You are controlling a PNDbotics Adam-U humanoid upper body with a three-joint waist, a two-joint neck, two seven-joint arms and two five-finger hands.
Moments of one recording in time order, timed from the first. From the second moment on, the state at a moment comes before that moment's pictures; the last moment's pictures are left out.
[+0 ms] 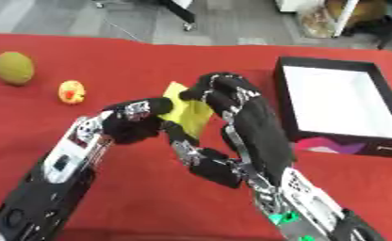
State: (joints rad) left arm -0.53 0.10 -0.28 -1.50 0.20 0.09 -0.91; right arm -0.38 -0.35 0.63 -1.98 0.84 0.01 -0.47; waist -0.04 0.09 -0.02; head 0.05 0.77
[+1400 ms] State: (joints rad) left arm -0.30 0.15 0.16 -1.72 0.34 0.19 -0.72; right arm -0.25 -0.74 0.28 -1.97 0.25 0.40 -0.72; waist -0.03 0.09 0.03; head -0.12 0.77
